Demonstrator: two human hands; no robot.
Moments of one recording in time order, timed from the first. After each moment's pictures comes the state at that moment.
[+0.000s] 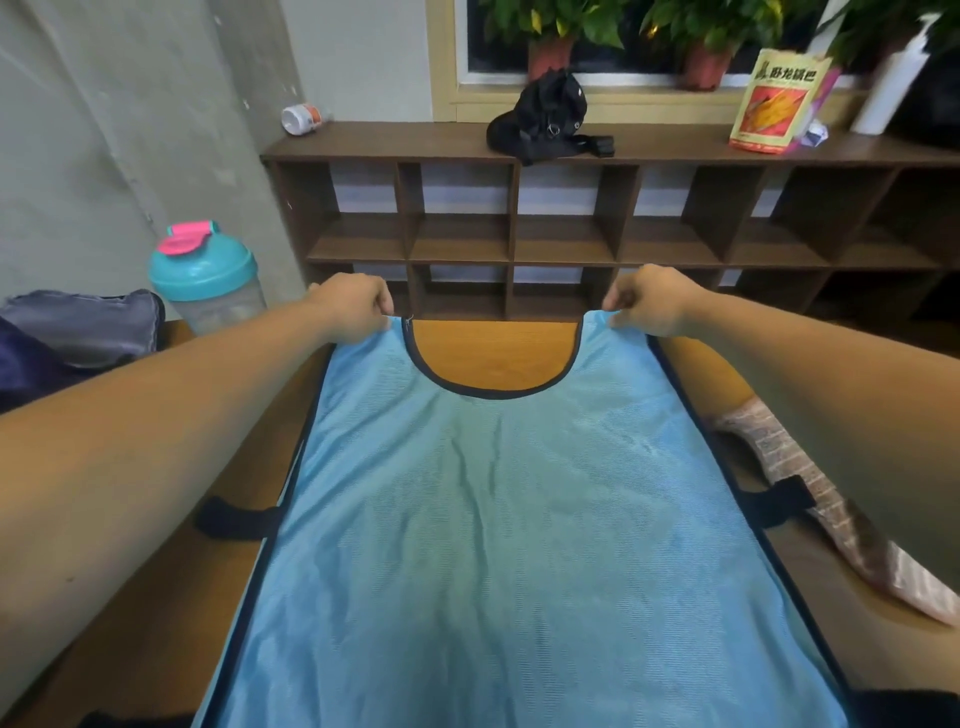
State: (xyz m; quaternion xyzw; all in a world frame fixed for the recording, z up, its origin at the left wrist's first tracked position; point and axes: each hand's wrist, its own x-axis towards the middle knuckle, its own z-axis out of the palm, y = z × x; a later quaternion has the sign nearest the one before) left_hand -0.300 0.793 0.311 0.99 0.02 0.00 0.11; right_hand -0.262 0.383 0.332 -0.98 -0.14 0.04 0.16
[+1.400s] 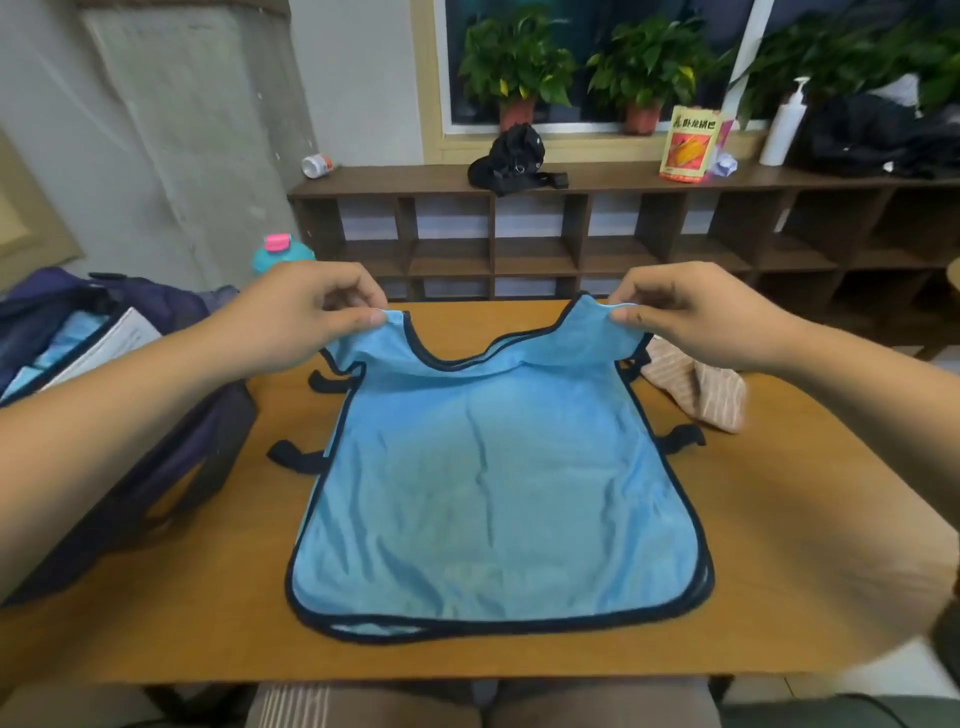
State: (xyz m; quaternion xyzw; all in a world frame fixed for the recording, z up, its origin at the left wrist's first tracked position) left_hand -0.639 0.736 0.450 0.94 -0.15 0.11 0.27; right_hand -0.600 0.324 0.453 -0.92 -0.28 -0.04 0.28
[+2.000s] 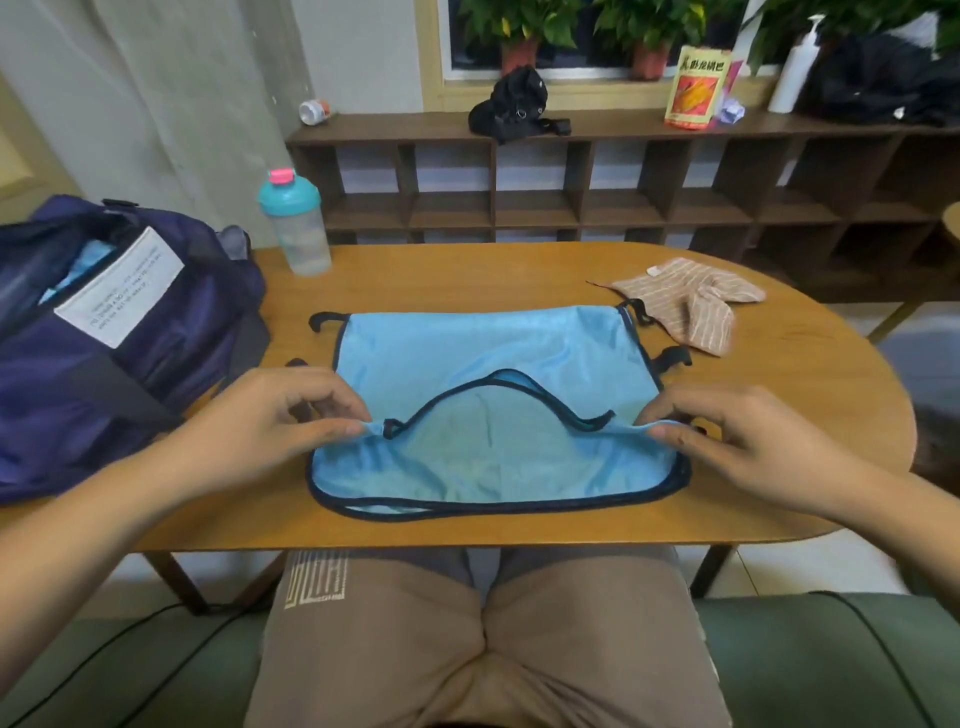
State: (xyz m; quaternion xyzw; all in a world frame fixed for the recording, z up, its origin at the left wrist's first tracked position) left_hand -0.785 0.747 0.356 0.93 -0.20 0.03 0.32; right_hand -0.744 0.275 0.347 -0.90 -0.36 -0.04 0.23
